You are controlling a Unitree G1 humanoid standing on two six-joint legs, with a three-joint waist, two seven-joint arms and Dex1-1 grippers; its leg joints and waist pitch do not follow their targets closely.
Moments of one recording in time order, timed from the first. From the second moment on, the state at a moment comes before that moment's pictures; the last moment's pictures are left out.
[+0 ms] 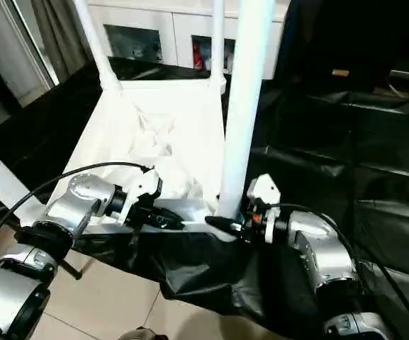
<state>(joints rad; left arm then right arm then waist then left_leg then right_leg) -0.74 0.26 -0.24 0.91 0.03 -0.07 -1.42 -0.35 -0.37 0.07 0.47 0.24 0.06 1.17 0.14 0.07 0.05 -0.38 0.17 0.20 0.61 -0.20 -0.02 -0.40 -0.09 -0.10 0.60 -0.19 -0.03</state>
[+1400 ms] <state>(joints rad) -0.74 0.21 -0.22 0.91 0.05 -0.02 -1.27 -0.40 -0.29 0.03 0.55 0.18 0.03 0.99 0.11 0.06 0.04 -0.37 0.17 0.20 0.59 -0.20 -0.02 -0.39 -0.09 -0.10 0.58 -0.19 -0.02</state>
